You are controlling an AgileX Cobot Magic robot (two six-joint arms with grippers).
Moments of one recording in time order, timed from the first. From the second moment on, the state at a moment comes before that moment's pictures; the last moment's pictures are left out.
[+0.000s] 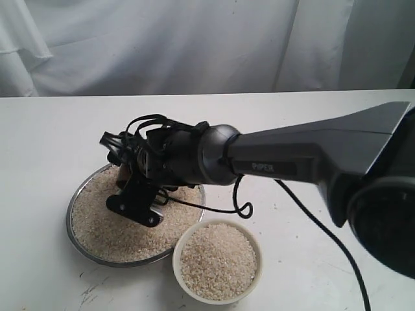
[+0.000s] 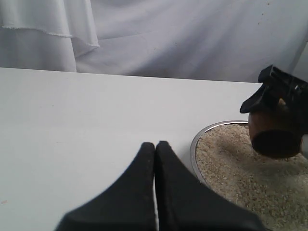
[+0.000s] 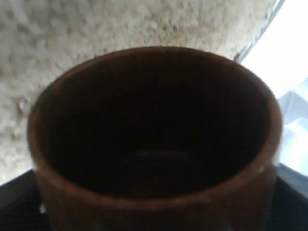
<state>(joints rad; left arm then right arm) 0.01 0.01 0.00 -0.04 0.29 0.01 0.99 2.27 -1.61 -0.98 0.36 -1.12</state>
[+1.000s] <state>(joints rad) 0.01 0.01 0.00 -0.04 0.29 0.01 0.97 2.28 -1.73 -0.31 0.56 -1.35</state>
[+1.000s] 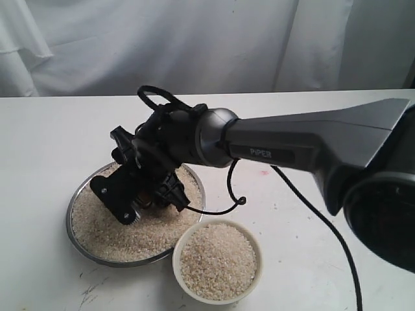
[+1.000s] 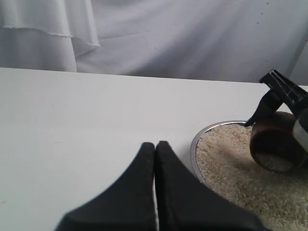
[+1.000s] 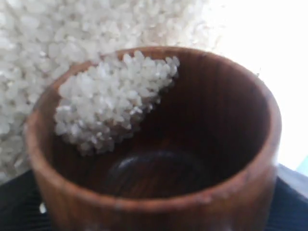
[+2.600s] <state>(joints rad) 0.01 0.01 0.00 -0.04 0.29 0.01 0.96 1.91 -1.41 -0.49 1.07 -1.35</state>
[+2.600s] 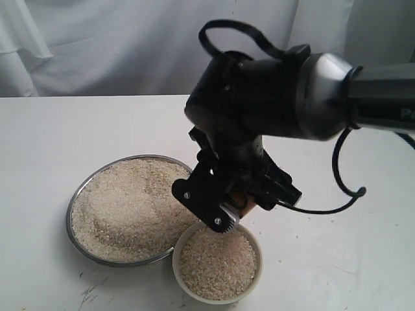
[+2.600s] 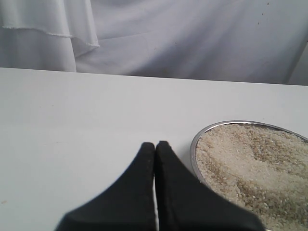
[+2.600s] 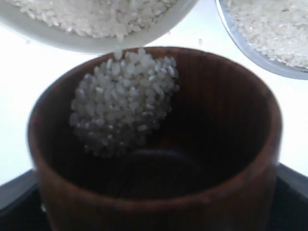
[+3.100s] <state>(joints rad) 0.01 0.01 0.00 -0.04 0.29 0.01 1.08 1.91 -1.30 -0.71 1.06 -1.21</state>
